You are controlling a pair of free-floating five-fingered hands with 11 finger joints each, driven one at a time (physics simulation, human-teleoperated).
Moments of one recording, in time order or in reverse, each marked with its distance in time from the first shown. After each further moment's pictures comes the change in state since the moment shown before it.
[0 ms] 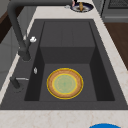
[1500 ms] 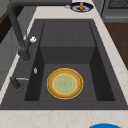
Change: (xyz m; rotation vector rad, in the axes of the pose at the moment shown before) left hand 0.000 0.000 0.000 0.000 0.000 0.000; right hand 0.058 -0.057 -0.015 -0.036 0.042 0.064
